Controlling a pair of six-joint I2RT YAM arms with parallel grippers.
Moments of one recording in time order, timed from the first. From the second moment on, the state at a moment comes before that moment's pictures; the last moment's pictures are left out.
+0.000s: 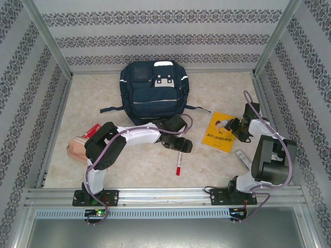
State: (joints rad) left arm -0.87 1.98 1.32 -0.48 0.29 -0.58; right arm -0.24 1.51 0.81 -0.52 -0.20 0.50
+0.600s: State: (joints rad) left arm -0.89 1.98 1.38 -0.75 0.17 -0.64; right arm -0.24 1.53 0.78 -0.48 -0.28 0.49
